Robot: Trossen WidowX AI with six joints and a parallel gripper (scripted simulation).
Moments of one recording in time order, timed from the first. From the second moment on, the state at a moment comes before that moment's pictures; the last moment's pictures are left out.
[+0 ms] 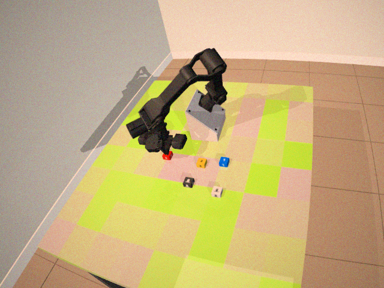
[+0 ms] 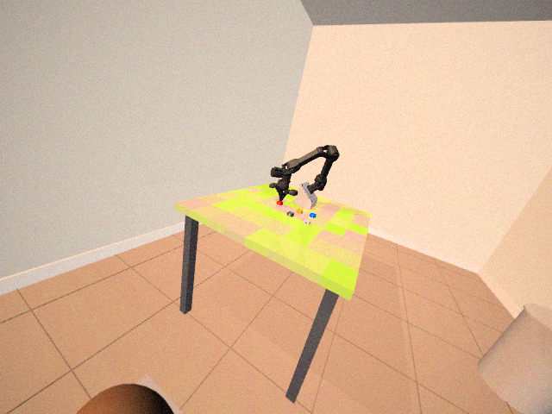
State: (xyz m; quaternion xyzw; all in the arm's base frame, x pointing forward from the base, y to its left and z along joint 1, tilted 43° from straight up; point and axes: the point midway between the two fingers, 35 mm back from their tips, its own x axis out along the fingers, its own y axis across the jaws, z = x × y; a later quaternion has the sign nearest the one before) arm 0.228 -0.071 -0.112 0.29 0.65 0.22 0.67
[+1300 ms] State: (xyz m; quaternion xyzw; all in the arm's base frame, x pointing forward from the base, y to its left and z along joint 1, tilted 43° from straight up) arm 0.261 0.080 0.164 0.29 0.64 0.23 0.67
